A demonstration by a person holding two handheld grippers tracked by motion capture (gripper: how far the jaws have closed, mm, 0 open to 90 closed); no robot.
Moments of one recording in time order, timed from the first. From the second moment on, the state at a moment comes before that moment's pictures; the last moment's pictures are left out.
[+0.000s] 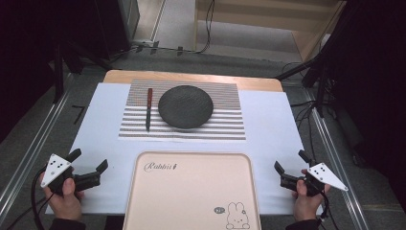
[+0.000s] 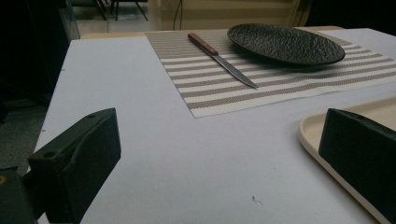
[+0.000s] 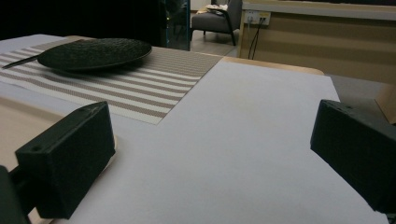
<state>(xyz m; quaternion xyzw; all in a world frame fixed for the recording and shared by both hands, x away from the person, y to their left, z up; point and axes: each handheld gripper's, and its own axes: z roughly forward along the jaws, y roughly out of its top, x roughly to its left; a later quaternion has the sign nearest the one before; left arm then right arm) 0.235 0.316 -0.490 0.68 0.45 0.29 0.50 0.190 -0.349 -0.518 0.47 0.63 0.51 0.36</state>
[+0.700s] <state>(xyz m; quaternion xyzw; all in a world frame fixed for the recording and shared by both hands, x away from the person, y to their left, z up) 0.240 0.300 -0.469 0.69 0.45 0.31 0.48 0.190 -0.348 -0.518 0.48 0.63 0.50 0.36</state>
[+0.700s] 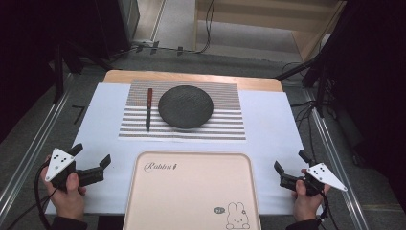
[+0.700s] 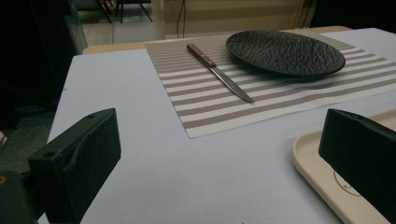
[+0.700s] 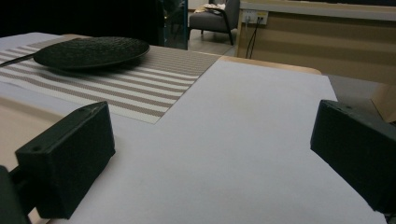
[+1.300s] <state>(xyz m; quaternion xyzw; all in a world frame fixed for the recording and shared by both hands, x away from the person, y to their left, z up) 0.272 0.274 -0.440 0.71 0.43 0.30 0.47 0.192 -0.348 -0.519 0.48 0.63 0.50 0.36</state>
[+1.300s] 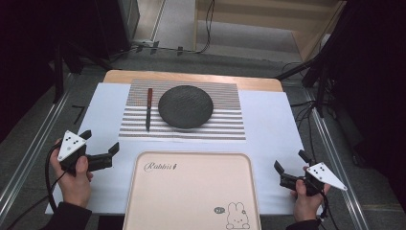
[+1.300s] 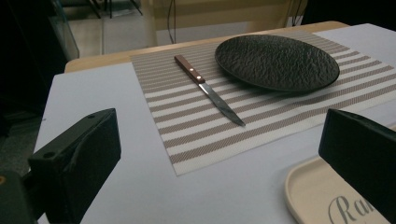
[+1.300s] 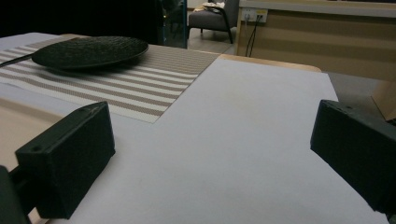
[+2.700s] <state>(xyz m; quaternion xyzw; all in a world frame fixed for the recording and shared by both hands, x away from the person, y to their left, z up) 0.388 0.228 -0.400 0.75 0.43 0.26 0.43 0.196 -0.347 -0.520 0.48 0.64 0.49 0.35</state>
